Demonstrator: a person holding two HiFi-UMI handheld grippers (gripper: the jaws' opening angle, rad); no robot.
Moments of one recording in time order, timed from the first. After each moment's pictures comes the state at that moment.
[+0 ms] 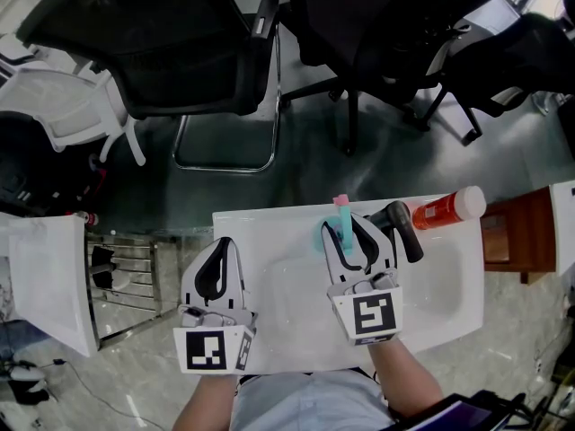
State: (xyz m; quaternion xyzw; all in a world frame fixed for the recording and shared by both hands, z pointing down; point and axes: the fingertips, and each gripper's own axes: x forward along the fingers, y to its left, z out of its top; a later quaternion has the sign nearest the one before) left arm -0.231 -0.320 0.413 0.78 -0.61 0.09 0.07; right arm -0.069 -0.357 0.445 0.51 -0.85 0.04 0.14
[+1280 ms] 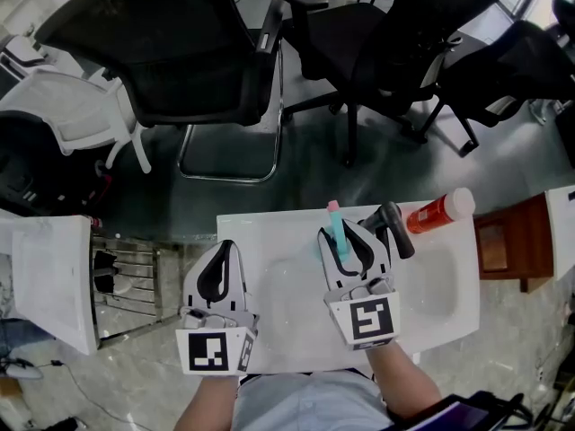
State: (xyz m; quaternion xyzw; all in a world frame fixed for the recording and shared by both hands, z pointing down) left arm -0.229 -0.306 0.387 0.78 -0.62 0.07 0.05; right arm -0.077 -0.341 0.418 0.50 -0.86 0.03 0.12
